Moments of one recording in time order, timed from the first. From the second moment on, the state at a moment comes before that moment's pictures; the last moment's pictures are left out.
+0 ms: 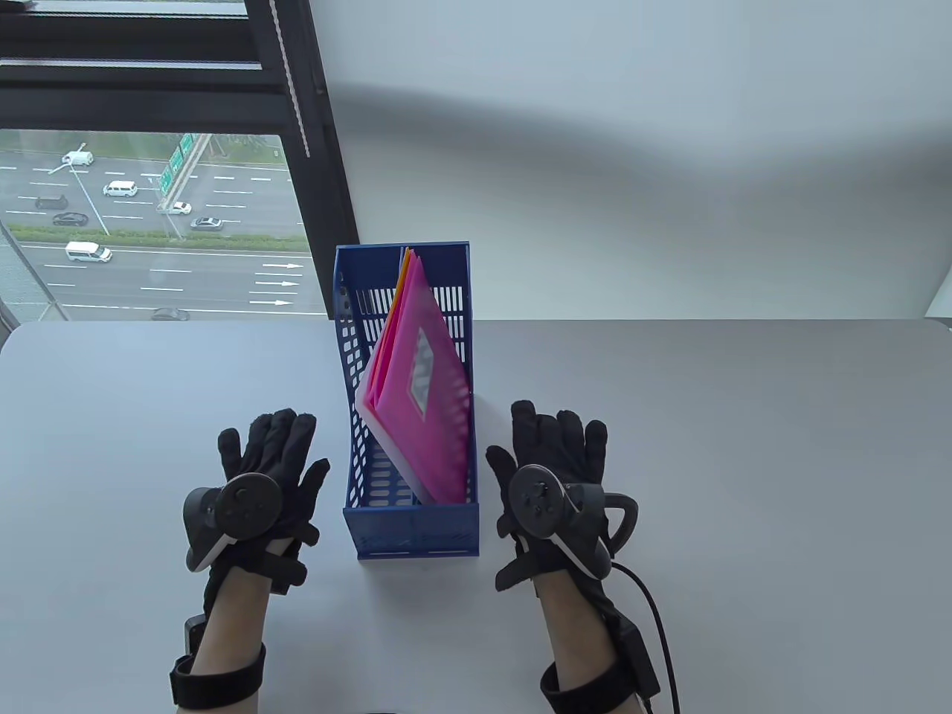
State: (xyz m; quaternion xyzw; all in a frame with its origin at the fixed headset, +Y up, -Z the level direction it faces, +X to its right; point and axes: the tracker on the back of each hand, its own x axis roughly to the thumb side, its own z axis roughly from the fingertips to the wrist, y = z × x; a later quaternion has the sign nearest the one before) left_hand -0.300 -0.706 -0.376 0.15 -0.09 0.18 0.97; right_hand 0.048 -0.634 -0.336 0.04 -0.20 0.97 0.16
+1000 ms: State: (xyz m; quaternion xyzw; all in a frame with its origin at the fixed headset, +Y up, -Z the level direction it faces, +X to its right) left_hand -0.297 -0.707 -0.376 0.15 -0.10 0.19 0.96; right_hand 0.000 -0.625 -0.323 0.05 -0.33 0.93 0.17
